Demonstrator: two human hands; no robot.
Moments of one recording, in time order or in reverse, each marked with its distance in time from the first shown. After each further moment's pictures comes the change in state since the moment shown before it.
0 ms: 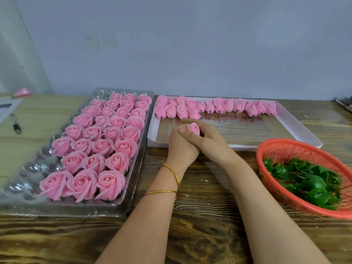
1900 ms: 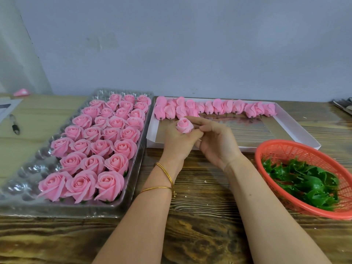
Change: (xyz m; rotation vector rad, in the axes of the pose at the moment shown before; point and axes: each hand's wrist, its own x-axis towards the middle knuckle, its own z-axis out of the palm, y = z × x) left_hand 0.002 0.002 -0.005 -0.606 -0.005 -0.146; right_hand 0.006 0.001 -0.009 0.680 -0.010 0.124
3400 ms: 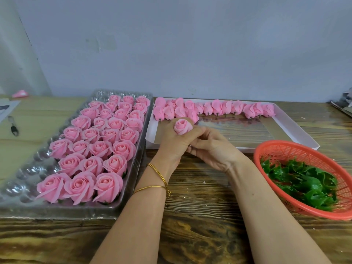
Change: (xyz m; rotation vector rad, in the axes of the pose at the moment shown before) left_hand 0.000 0.010 -0.011 -0.143 -0.160 -0.027; right_hand -0.005 0.005 -0.006 -0.036 -0.203 0.074
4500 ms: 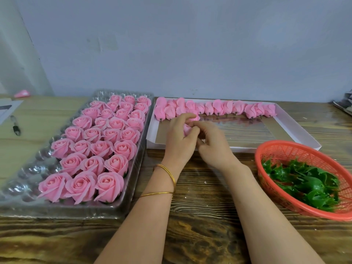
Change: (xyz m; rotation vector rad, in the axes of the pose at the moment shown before) left_hand 0.004 -0.010 0.004 0.600 0.164 0.285; right_hand 0.006 0.008 -0.006 -1.146 0.333 -0.335
